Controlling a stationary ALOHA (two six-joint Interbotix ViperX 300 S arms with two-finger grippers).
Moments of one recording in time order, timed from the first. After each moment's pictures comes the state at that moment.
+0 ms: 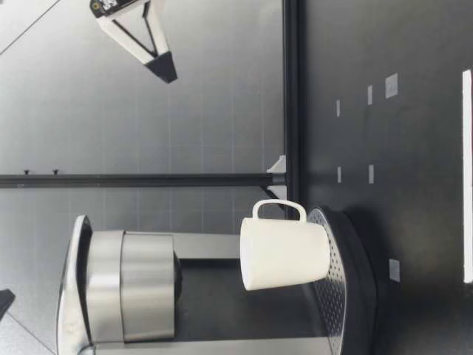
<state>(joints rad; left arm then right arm) 0.29 -0.33 0.15 0.64 1.03 -0.40 -0.41 -0.40 0.88 0.84 0.00 -0.93</state>
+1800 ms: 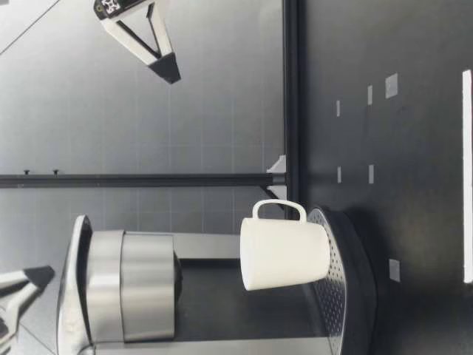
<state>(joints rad) 0.43 -0.25 0.15 0.39 0.90 -0.23 -0.40 -0.39 0.88 0.83 -0.02 -0.92</state>
